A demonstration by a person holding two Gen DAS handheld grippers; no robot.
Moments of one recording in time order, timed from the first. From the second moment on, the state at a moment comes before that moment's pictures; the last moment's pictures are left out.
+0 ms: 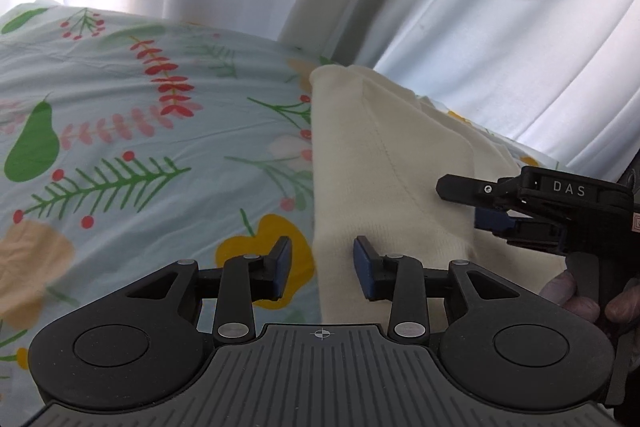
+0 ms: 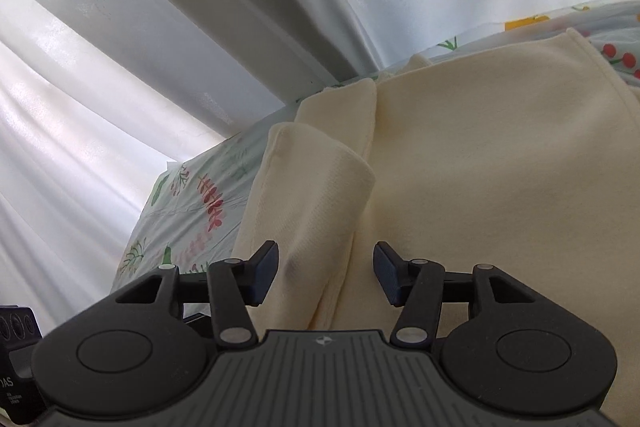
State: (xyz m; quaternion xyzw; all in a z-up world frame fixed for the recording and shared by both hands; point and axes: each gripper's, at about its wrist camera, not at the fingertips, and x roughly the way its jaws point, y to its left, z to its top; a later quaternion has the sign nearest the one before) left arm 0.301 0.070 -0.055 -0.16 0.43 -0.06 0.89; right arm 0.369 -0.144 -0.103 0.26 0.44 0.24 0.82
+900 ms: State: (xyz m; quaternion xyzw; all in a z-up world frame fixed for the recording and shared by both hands) left arm 0.315 0.034 -0.037 -0.13 0.42 -0.15 0.88; right arm 0.326 -0.140 -0.041 0.09 0.35 0.20 0.91
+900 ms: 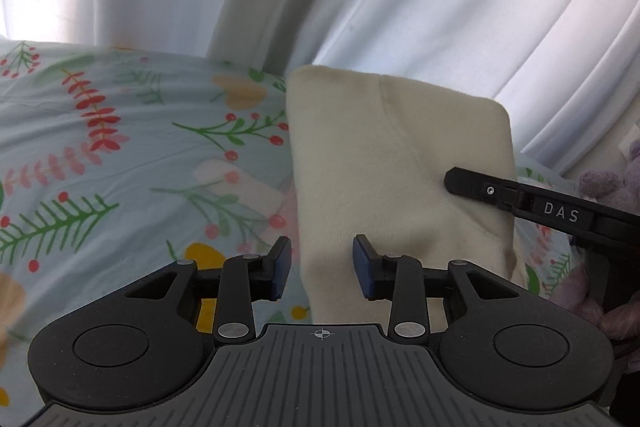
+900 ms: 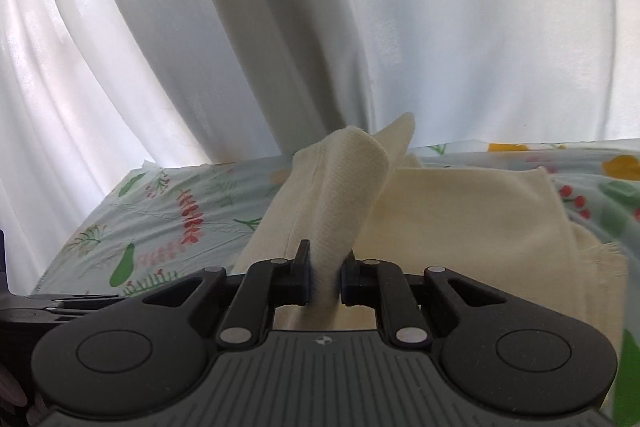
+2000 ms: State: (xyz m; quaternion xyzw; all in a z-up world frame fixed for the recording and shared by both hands) left arm 0.312 -0.034 -0.053 -0.07 0.44 -0.20 0.87; right arm 0.320 -0.230 -0.069 0.03 0.35 -0.01 0.94
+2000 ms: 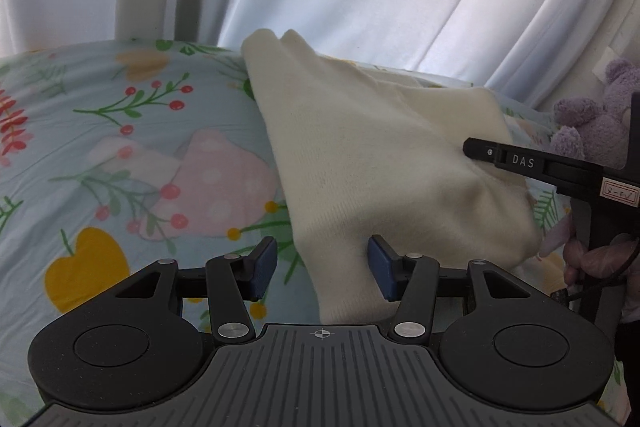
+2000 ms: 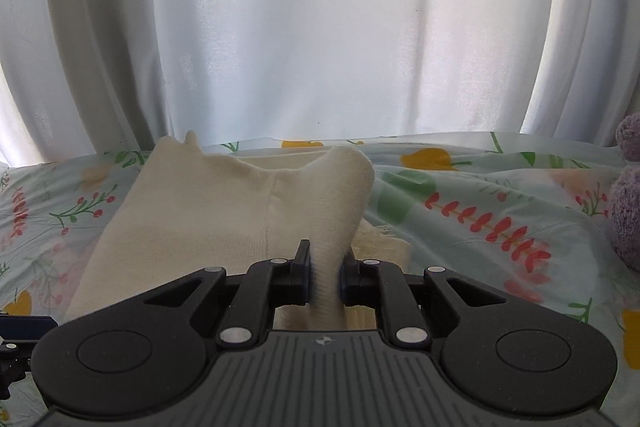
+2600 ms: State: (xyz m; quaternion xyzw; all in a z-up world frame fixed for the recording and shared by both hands) left arm 0.282 -0.058 -0.066 -0.04 0.48 -0.22 0.85; right arm 0.223 -0.285 -0.086 0.29 0.37 0.09 0.88
